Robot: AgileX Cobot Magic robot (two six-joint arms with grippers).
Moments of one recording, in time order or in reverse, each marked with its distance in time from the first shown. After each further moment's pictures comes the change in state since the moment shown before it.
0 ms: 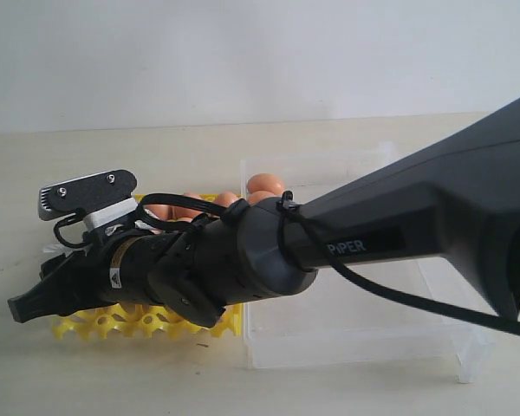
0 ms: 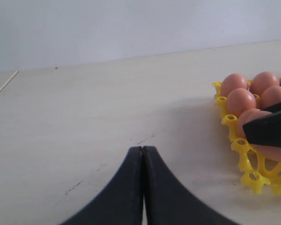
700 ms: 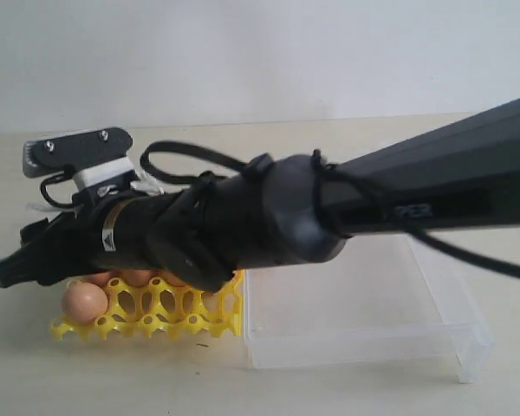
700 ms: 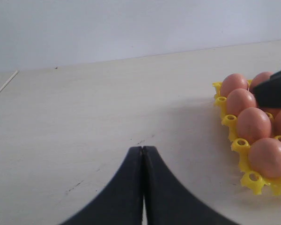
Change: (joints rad) left arm 0.000 0.000 0.000 0.000 0.000 0.000; right arm 0.000 -0.112 0.000 0.000 0.075 -0.011
